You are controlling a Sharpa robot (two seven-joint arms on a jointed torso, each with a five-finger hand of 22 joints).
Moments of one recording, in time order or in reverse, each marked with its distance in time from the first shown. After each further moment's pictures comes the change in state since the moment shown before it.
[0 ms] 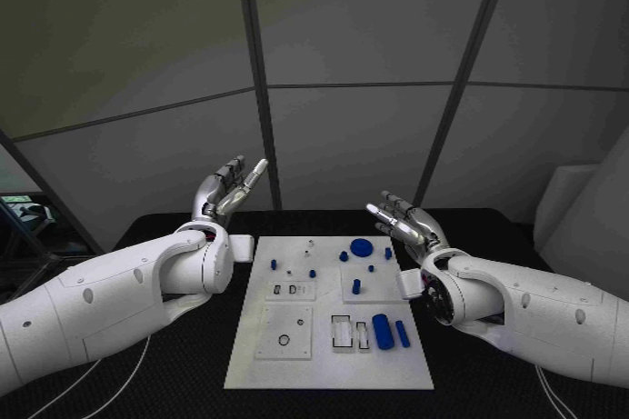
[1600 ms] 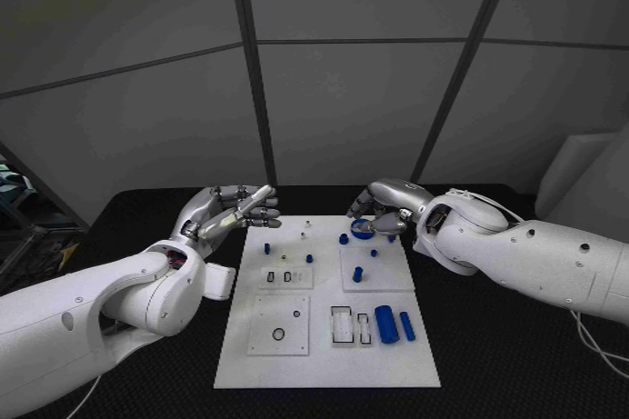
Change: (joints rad) left arm -0.002 -0.186 -0.005 0.279 -0.113 0.219 -0.070; left_hand 0.189 0.124 -0.016 -0.063 0.000 0.655 0.088 0.127 0.041 0.800 0.021 0.116 0.043 0.882 -0.082 0.165 0.132 0.047 0.870 -0.052 0.310 0.101; right arm 0.183 -0.007 0.007 -0.062 -1.355 0.214 -0.374; right_hand 0.161 -0.171 0.234 -0.110 0.011 0.876 0.024 0.053 0.045 0.952 -0.124 0.049 0.042 1.266 -0.223 0.825 0.557 0.124 0.969 -0.197 0.682 0.296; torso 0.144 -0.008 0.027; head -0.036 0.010
